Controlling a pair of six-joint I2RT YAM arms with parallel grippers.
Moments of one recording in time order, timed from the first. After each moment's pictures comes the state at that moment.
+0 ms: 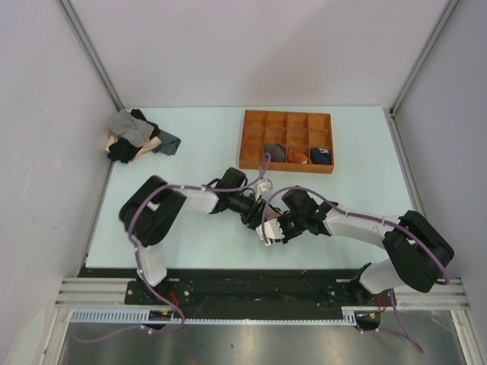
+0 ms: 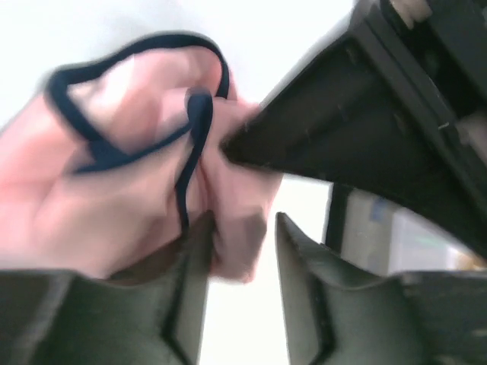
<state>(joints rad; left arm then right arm) -0.66 1.94 0.97 0.04 0.99 -0.09 0.79 1.42 0.67 -0.27 -0.34 -1.20</state>
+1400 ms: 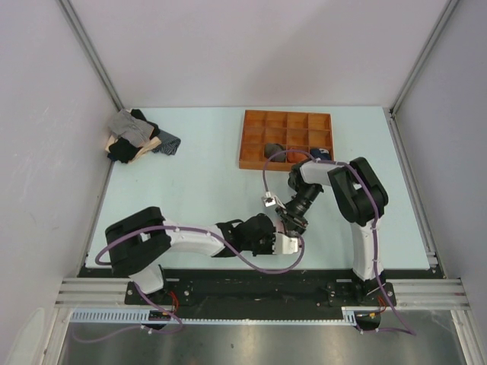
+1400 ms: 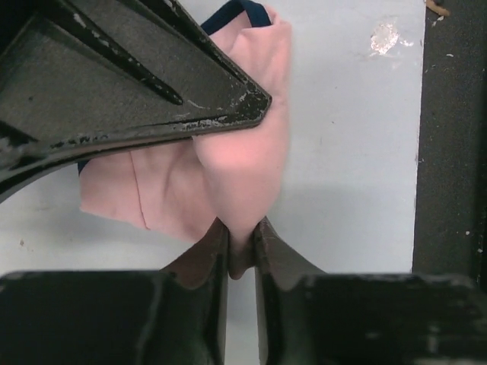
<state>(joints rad) -1.18 1.62 0.70 0.18 0.08 0.50 0.48 2.10 1.27 -1.30 -0.92 -1.23</state>
